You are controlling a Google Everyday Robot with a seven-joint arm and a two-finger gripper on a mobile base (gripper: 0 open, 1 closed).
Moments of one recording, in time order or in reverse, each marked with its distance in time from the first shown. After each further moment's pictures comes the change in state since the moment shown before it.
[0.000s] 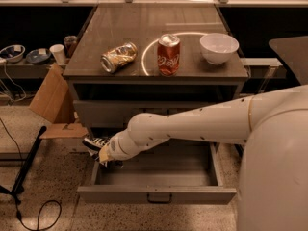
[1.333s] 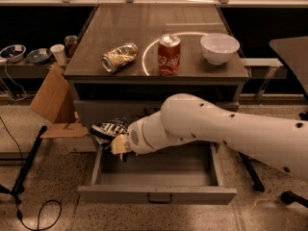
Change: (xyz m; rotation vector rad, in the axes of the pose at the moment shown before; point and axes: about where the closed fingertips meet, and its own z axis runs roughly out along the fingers) arm 0.013 0.048 -0.168 0.005 -0.117 -0.136
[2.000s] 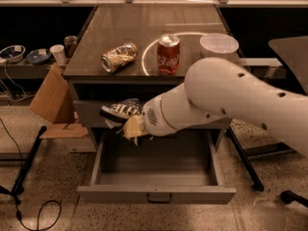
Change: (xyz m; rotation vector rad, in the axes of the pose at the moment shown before) arm -0.026 0.010 -0.085 0.041 -0.004 -0.051
